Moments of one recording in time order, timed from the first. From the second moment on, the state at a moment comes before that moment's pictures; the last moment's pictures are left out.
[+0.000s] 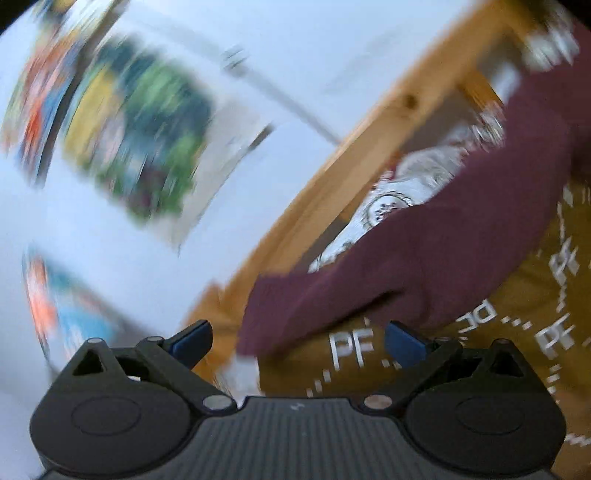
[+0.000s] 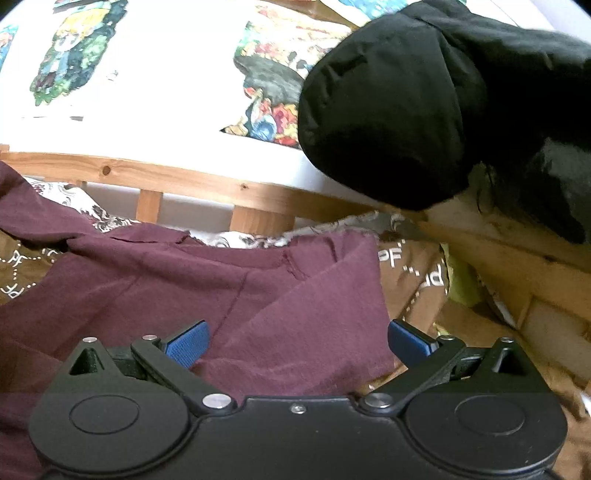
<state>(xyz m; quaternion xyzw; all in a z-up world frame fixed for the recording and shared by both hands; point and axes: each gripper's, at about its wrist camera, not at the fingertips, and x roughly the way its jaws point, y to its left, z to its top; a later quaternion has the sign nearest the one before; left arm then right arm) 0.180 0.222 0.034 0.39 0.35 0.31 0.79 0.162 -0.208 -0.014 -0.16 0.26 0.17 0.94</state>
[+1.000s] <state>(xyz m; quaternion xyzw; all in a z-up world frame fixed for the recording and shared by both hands) 0.207 0.106 0.130 -0.08 0.58 0.01 0.81 0.168 -0.220 0.011 -0.11 0.25 0.17 0.95</state>
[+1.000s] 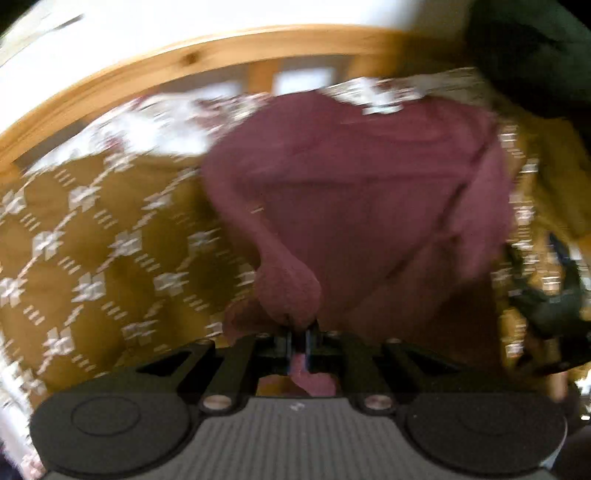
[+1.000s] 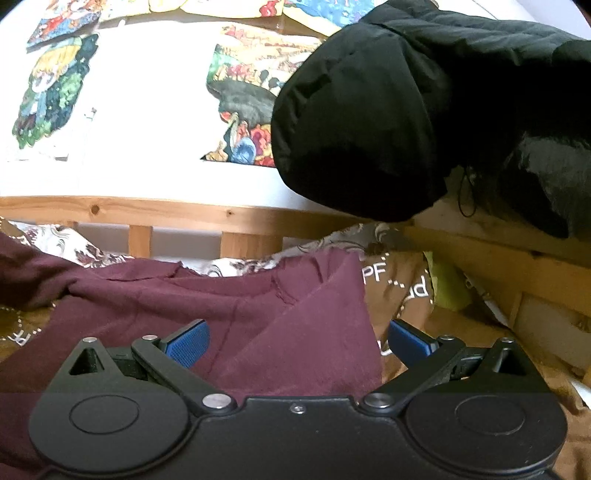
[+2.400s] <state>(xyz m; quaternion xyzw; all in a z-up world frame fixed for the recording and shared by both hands) 0.275 0.184 0.002 -0.21 0.44 0.13 0.87 0.173 -0.186 -0.042 -0.01 0.44 0.32 0.84</state>
